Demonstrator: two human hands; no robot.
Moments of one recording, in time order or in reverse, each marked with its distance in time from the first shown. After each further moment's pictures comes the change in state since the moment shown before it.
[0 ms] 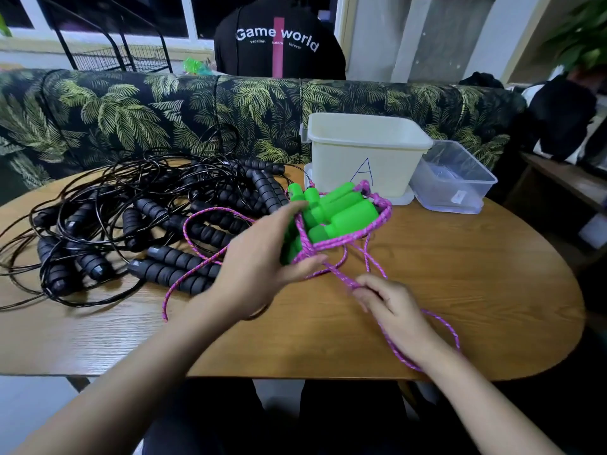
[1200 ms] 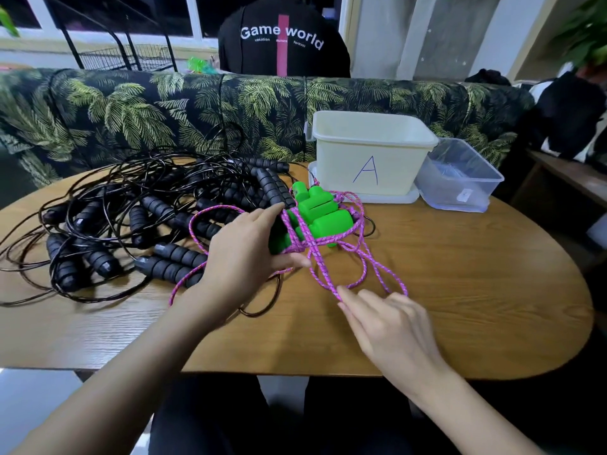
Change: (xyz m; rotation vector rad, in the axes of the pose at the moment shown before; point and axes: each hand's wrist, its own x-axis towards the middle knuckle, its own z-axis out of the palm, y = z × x) left_hand 0.005 -0.022 -0.004 0.295 -0.011 -0.140; right_hand -0.022 -0.037 0.019 -0.895 0.271 -0.461
